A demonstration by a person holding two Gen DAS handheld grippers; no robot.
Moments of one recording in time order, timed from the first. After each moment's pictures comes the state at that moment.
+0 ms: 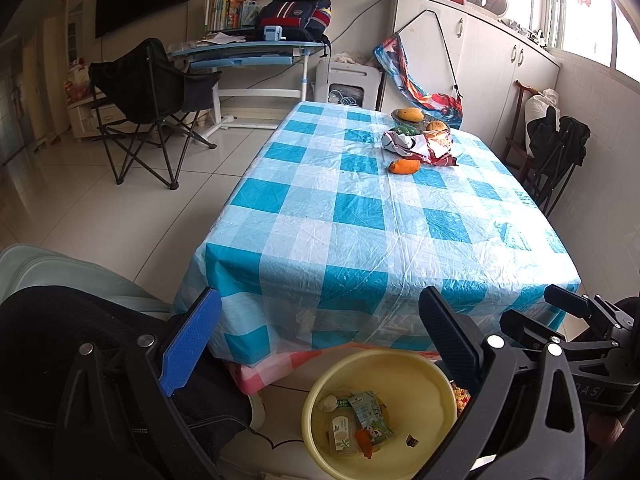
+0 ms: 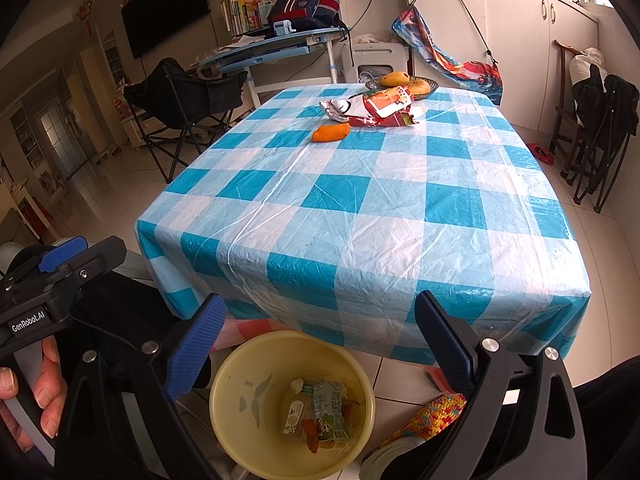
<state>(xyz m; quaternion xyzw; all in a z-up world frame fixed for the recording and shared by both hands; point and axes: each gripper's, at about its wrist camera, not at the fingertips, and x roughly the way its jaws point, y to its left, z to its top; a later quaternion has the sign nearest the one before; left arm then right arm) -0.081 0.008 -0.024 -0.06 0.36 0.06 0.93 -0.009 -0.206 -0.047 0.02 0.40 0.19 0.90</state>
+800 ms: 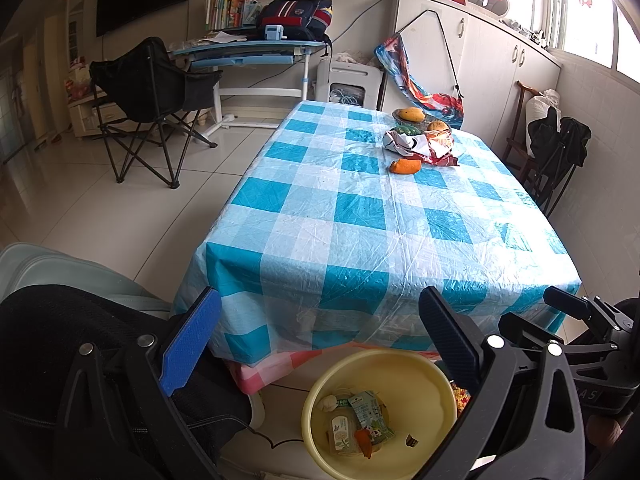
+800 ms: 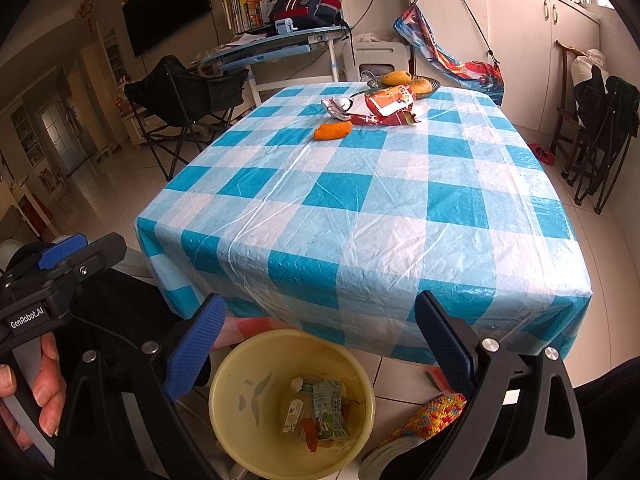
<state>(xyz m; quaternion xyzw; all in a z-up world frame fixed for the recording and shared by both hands) -0.080 0.009 -0.024 -0.06 0.36 0.06 0.93 -0.009 -0.204 -0.050 0.02 0.40 0.19 0.90</state>
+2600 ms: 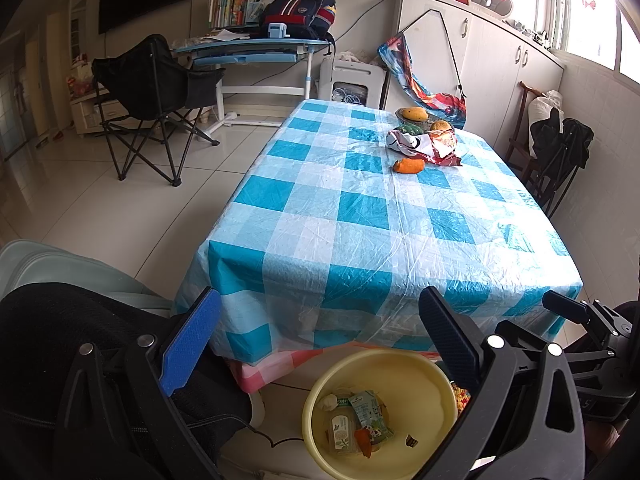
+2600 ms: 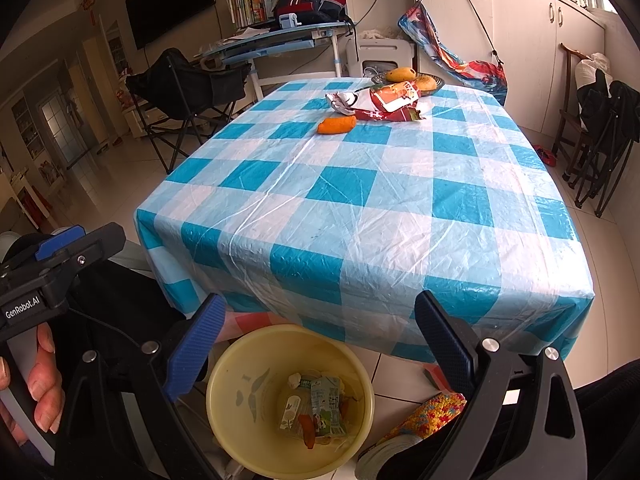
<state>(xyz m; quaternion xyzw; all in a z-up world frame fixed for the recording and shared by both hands) -0.078 0.010 -0.025 -0.06 0.36 0.06 0.93 -0.012 -0.200 -0.056 0.01 0.41 0.19 0.89</state>
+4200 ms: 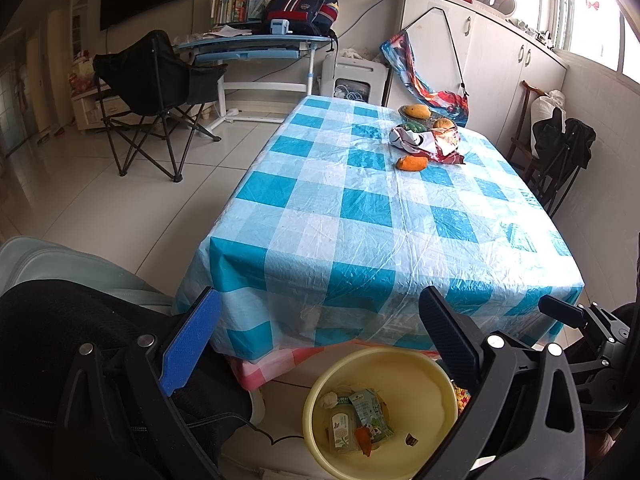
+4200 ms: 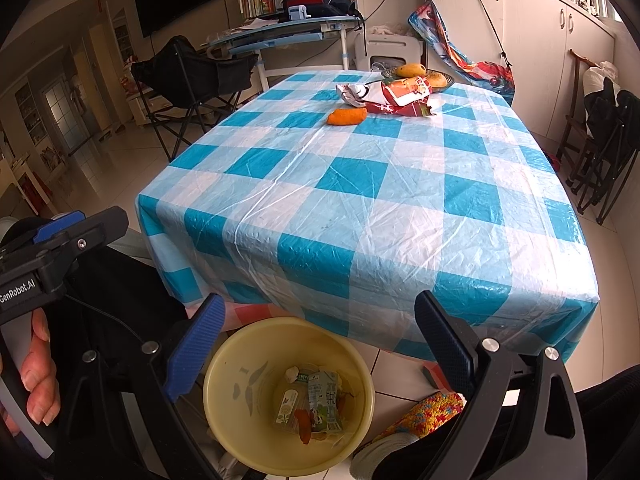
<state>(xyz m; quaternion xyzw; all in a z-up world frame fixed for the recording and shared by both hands) -0.076 0.012 -0.027 -0.06 0.36 0.06 0.93 -0.013 -0.193 -0.056 -0.01 0.41 0.20 0.89</state>
